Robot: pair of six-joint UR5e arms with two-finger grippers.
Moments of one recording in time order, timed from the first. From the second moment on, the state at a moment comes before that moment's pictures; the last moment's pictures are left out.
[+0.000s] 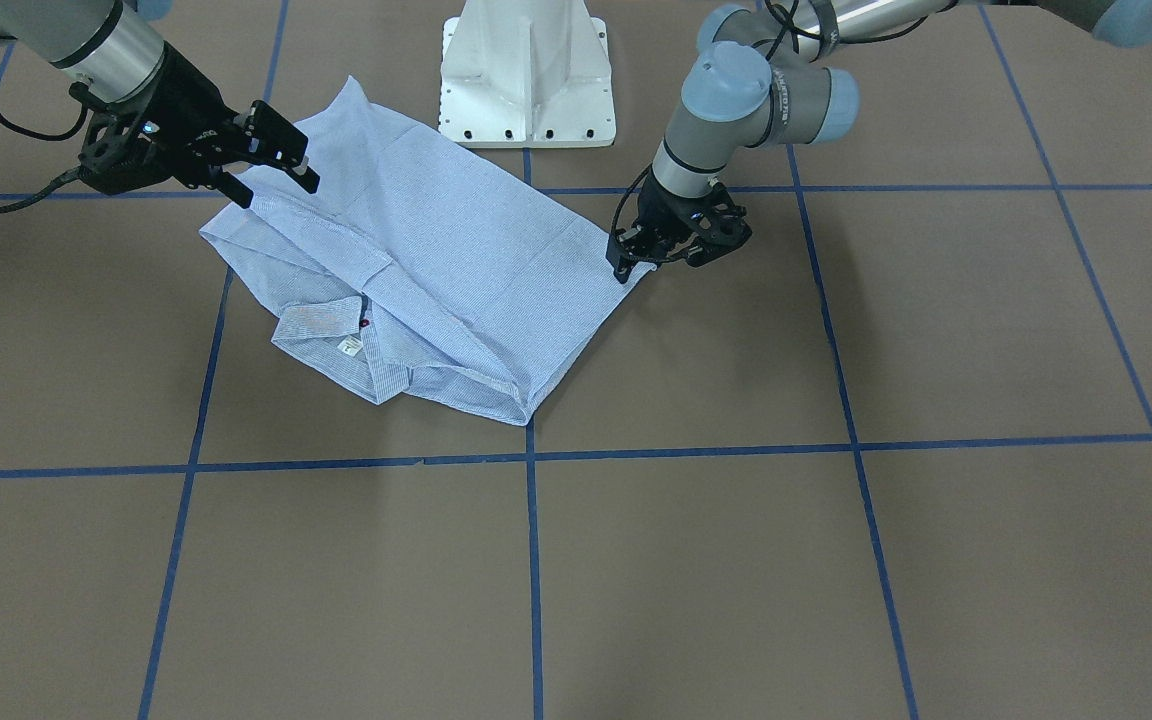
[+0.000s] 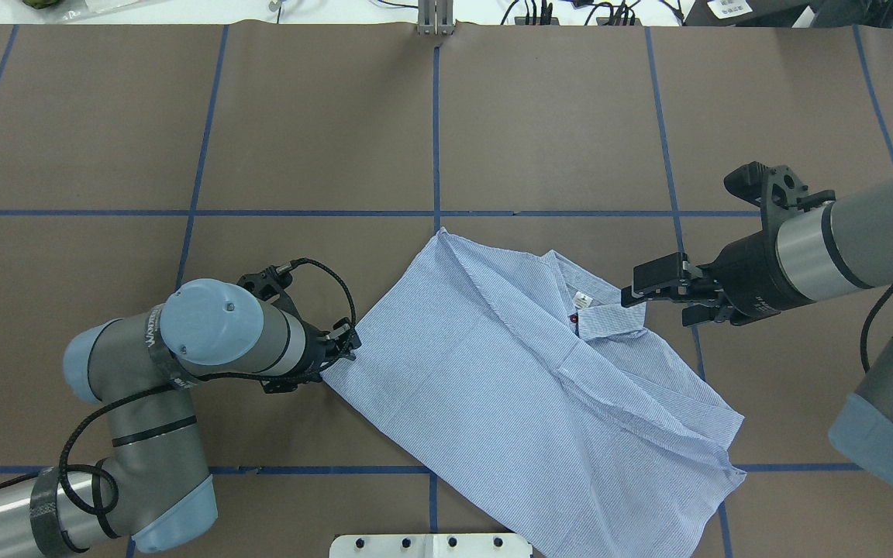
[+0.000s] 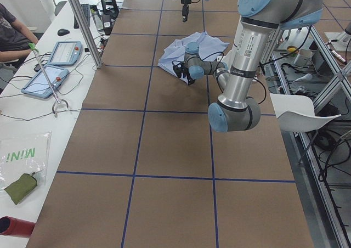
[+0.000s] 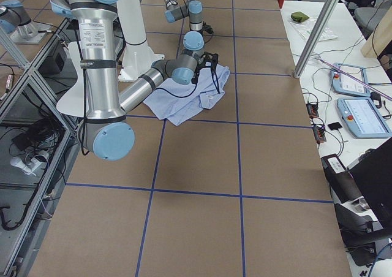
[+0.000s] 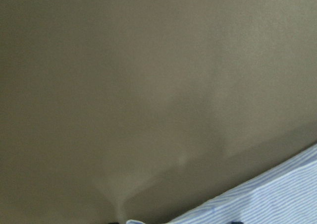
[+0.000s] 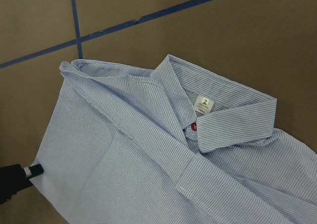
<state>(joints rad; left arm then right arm) -0.41 -1.98 -1.75 -1.95 -1.82 -1.88 0.73 -1.50 2.12 -1.09 2.20 1.40</state>
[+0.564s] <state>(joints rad) -0.43 -1.99 -1.77 -1.94 -1.83 -1.88 0.74 -1.50 2.12 -1.09 2.20 1.40</state>
